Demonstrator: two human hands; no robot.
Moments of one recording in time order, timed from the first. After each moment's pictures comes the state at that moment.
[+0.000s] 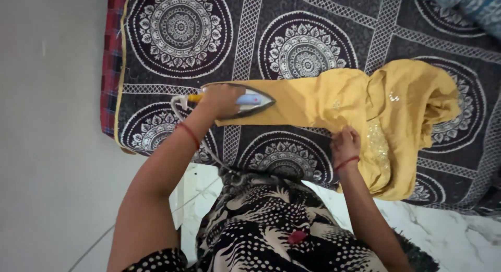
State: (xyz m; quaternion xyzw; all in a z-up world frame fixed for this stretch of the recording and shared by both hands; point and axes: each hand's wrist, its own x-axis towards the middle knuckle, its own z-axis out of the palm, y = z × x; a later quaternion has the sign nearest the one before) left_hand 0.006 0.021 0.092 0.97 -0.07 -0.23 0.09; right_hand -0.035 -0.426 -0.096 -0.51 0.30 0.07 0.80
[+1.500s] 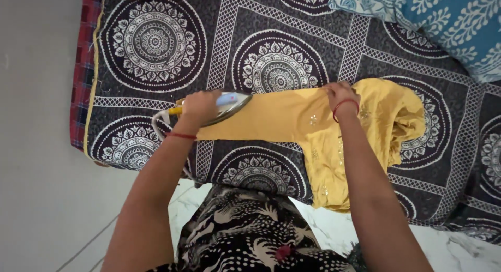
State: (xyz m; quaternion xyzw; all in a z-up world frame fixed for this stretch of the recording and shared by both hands) left_hand 0.039 -0.006 0.054 0.98 0.04 -0.18 0.08; right_hand 0.194 -0.440 -0.043 -0.98 -0.11 0.05 0.15
